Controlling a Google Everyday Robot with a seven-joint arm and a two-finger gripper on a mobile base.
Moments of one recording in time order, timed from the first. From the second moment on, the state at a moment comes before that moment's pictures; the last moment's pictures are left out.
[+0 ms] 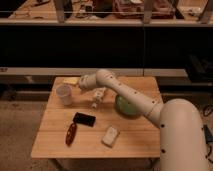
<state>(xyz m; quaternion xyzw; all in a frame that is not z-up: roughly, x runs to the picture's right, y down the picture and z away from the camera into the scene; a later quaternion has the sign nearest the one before) -0.195 -0.023 0.869 0.19 -0.44 -0.49 0.73</state>
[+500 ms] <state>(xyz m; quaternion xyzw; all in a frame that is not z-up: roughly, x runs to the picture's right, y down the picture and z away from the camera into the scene) -0.199 -0.020 0.877 0.18 -0.44 -0.49 0.73</state>
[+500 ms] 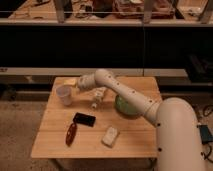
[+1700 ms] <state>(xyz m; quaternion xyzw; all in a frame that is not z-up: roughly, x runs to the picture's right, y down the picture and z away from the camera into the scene) -0.195 -0.018 0.879 0.16 -0.44 -0.51 0.72</state>
